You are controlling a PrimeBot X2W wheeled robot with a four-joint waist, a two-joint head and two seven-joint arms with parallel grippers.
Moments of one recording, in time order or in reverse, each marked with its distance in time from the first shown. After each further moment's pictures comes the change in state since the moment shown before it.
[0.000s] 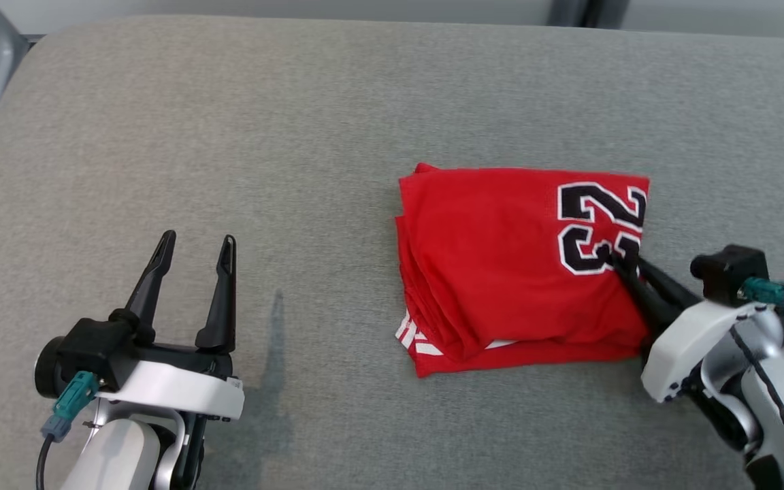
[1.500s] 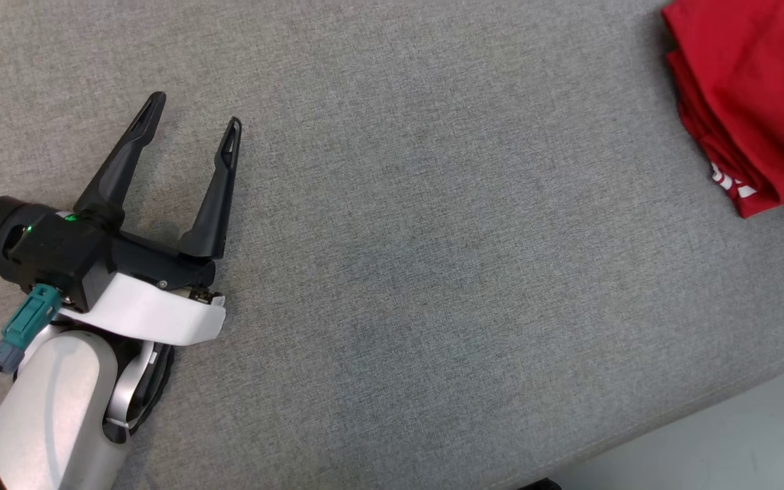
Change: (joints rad) left arm -0.204 0.128 -0.034 -0.213 0.092 -0.046 0.149; right arm -0.441 -0.502 0.041 0.207 -0.032 0.000 -0.100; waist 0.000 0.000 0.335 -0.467
